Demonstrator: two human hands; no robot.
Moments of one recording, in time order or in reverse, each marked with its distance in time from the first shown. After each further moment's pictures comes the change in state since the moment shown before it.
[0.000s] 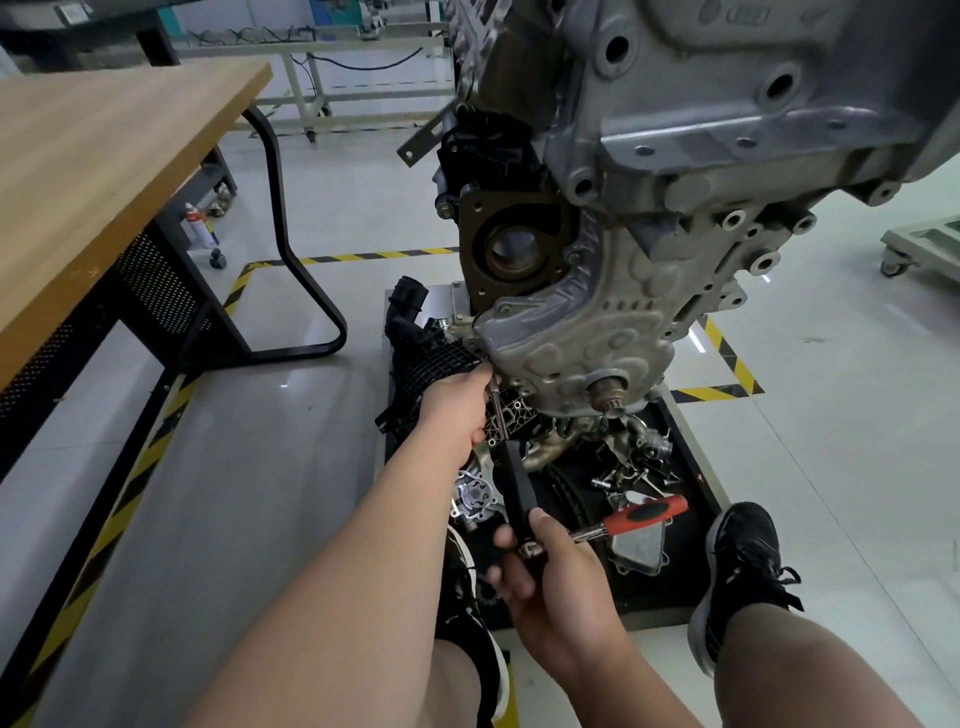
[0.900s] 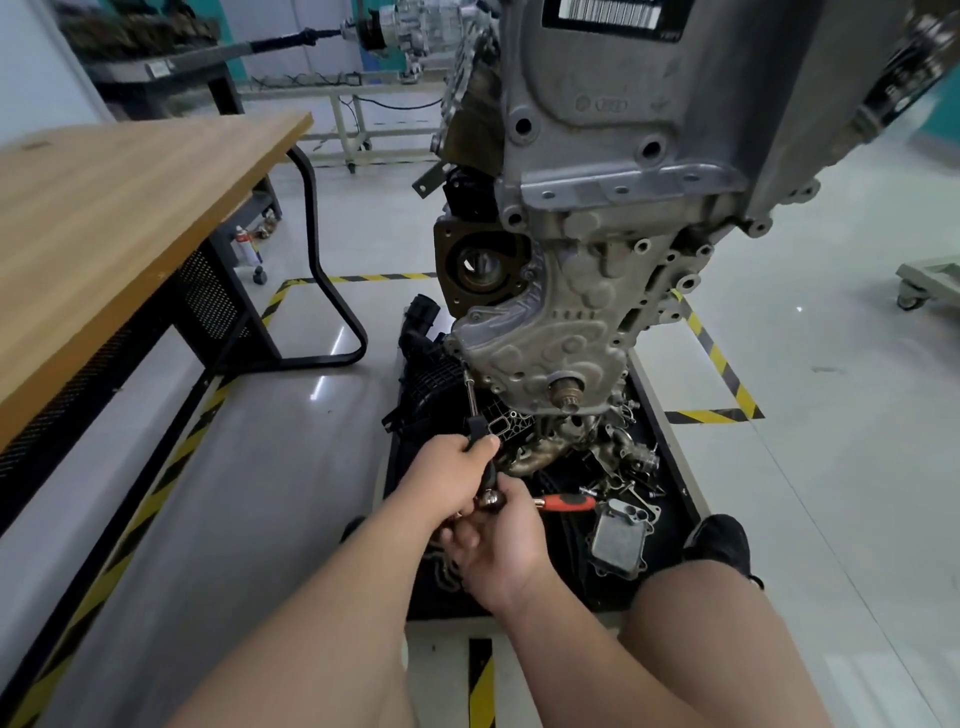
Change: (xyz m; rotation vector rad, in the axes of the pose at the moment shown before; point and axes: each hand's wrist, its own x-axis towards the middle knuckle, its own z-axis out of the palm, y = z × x) left_hand -0.090 -0.048 -0.009 0.614 -0.035 0.227; right_hand -0.016 -0.014 0.006 0.077 -0.087 0.158
